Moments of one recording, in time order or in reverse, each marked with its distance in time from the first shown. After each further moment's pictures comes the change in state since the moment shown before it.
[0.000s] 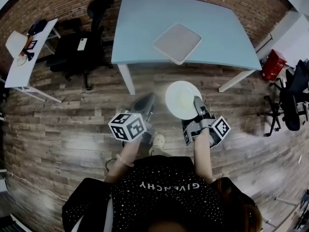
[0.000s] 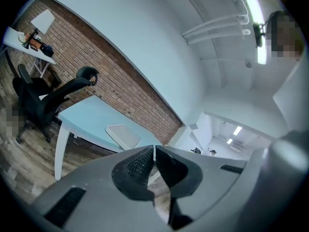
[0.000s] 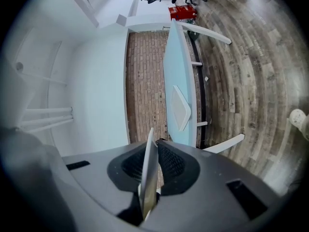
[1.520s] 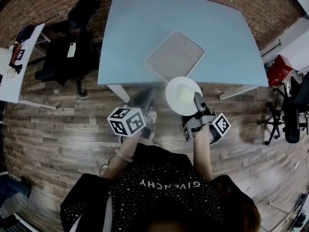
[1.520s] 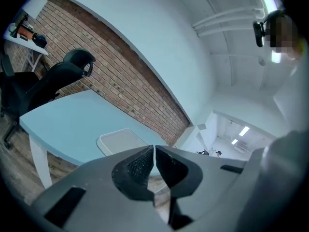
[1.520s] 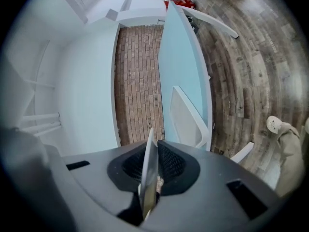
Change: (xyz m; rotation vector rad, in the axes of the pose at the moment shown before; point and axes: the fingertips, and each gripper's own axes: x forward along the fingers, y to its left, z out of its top) left arm 0.200 0.089 0.058 -0.021 0.036 0.030; right arm 0.189 -0.026 0.114 0.038 -0.004 -0.044
